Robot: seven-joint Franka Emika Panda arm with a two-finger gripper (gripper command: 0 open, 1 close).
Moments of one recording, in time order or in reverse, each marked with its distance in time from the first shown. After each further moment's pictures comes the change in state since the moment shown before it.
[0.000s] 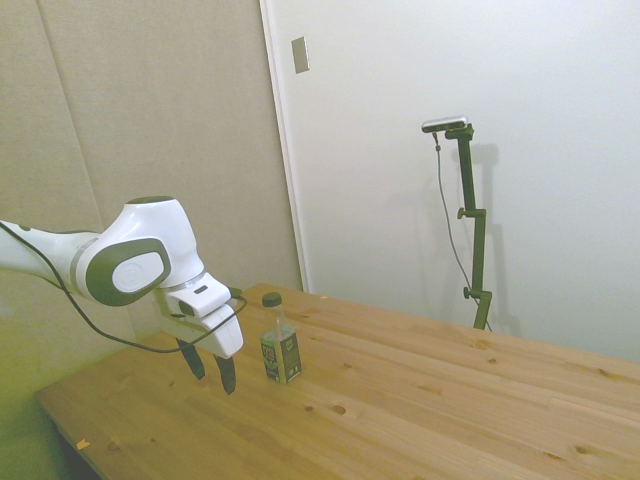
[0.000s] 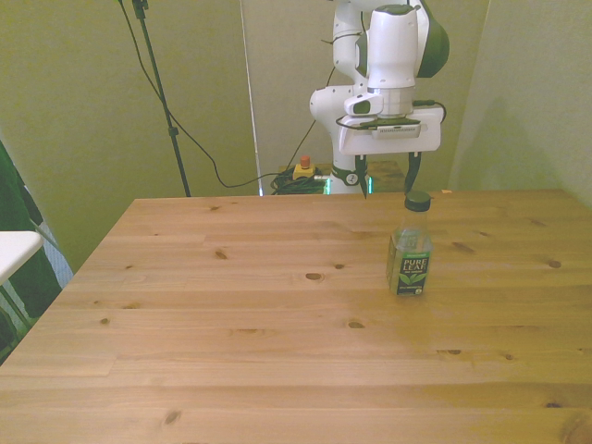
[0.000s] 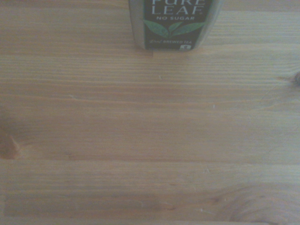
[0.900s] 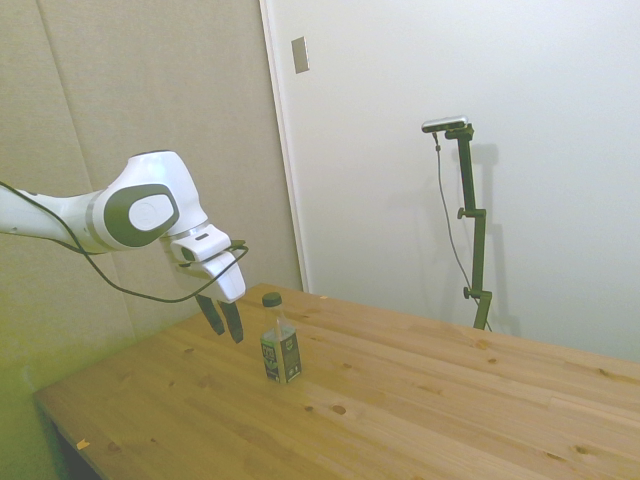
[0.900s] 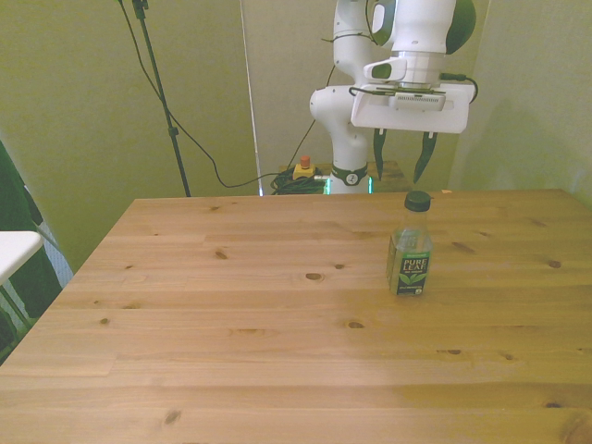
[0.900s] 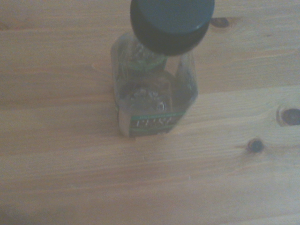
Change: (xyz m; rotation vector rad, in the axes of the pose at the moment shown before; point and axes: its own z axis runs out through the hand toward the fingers) arm 0.028 -0.062 -0.058 -0.037 0.109 0.129
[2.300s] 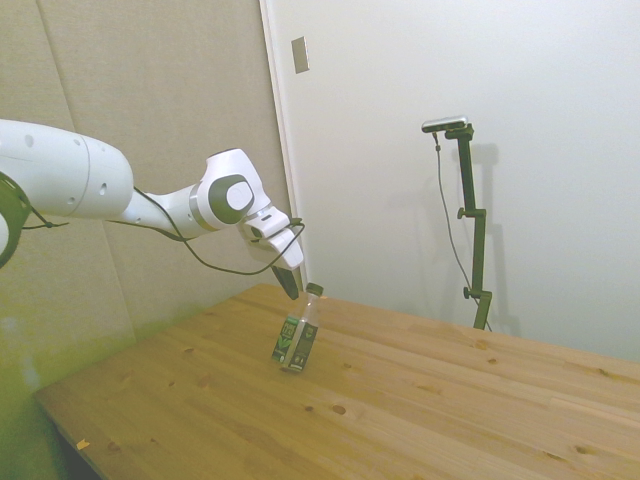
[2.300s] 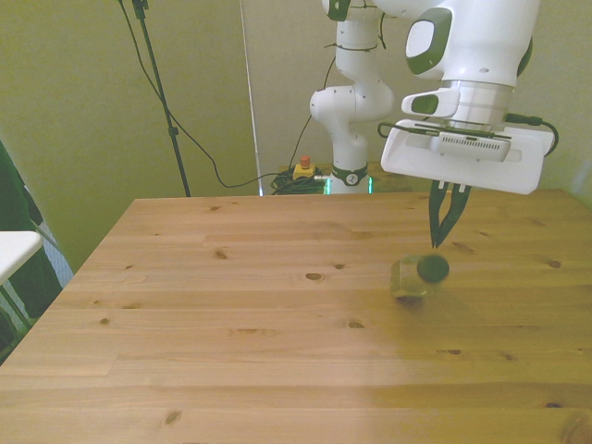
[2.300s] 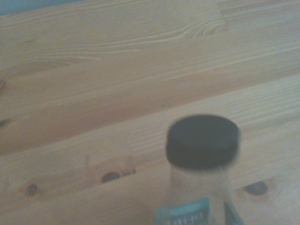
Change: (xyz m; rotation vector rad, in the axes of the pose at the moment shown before) arm 0.090 -0.162 0.037 0.047 0.116 0.187
